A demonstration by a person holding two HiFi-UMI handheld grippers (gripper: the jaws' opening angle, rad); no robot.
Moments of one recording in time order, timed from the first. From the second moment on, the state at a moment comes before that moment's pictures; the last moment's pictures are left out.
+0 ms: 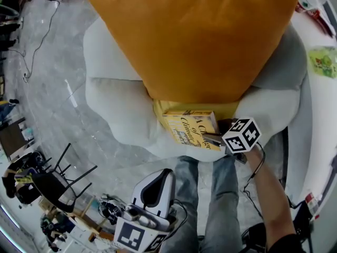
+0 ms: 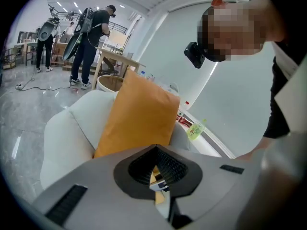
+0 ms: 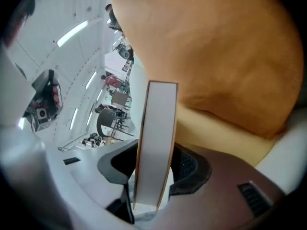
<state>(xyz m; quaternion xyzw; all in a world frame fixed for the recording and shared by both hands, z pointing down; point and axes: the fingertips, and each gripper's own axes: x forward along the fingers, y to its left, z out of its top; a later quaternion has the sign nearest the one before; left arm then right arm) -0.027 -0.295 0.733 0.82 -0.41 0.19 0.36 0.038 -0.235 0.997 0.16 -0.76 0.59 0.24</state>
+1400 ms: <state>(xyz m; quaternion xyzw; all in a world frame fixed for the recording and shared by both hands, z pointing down) -0.096 -0.300 0.607 0.83 -0.44 0.11 0.31 0.030 -0.302 0.847 0.29 -0.71 0.59 0.26</state>
